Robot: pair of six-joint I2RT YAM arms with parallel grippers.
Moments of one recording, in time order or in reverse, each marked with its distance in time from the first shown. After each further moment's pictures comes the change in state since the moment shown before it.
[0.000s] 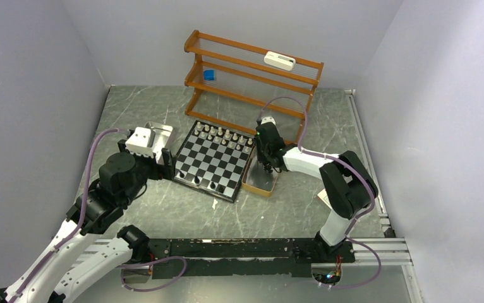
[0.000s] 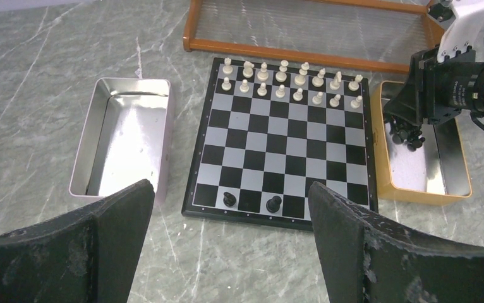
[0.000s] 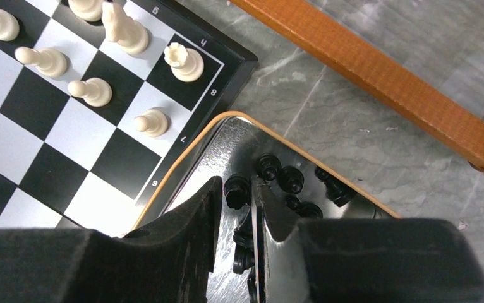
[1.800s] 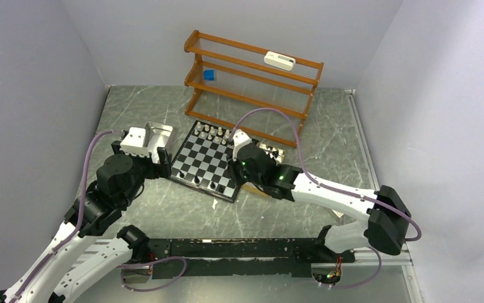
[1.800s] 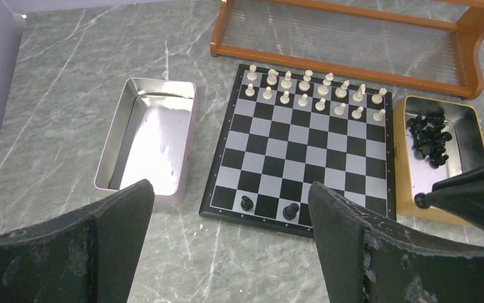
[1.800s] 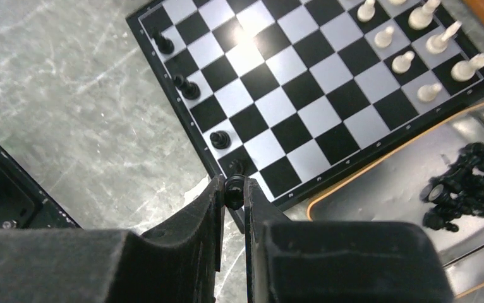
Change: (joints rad) left arm 0.000 -0.019 0.000 -0.006 -0.085 -0.001; right arm 0.427 -0.391 -0.012 -0.154 -0.054 0.056
